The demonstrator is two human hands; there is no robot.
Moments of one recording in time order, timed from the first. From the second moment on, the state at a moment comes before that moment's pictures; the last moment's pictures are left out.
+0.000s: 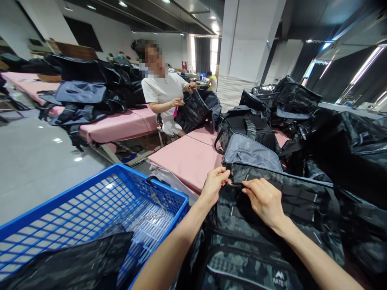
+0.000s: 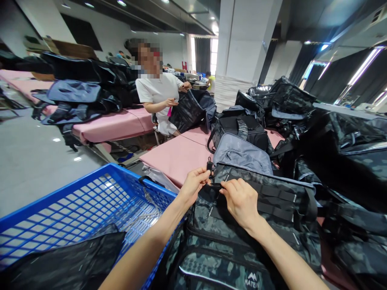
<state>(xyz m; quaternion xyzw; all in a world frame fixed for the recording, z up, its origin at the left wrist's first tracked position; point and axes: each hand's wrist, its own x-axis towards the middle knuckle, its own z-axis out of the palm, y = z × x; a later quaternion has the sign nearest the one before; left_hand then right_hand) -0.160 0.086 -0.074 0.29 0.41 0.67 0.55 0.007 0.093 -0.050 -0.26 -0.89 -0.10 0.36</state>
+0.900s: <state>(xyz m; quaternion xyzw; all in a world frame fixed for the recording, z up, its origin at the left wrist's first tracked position) -0.159 0.085 -0.073 0.29 0.42 0.67 0.54 0.006 0.087 -0.046 -0.24 -0.88 -0.25 0.33</state>
